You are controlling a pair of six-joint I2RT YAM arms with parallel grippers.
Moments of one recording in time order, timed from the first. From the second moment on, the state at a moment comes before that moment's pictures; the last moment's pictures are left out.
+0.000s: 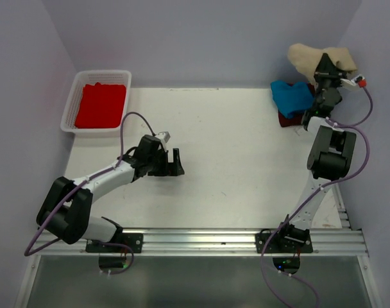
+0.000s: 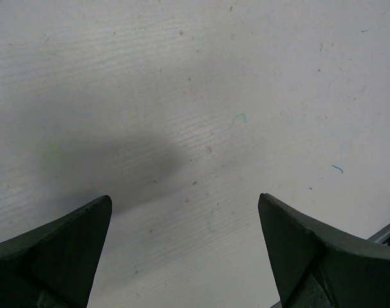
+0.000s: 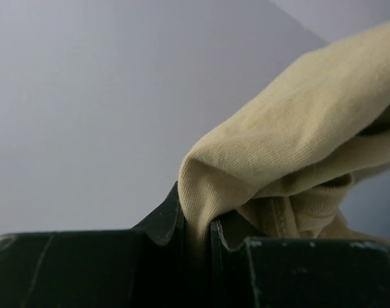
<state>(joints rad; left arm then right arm) -0.48 1.39 0.72 -0.20 0.20 -0.49 -0.28 2.10 1.42 1.16 0.11 1.06</state>
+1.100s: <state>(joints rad) -0.48 1.40 0.73 -0.20 0.25 -0.49 -0.25 2.09 1.00 0.88 0.26 1.20</state>
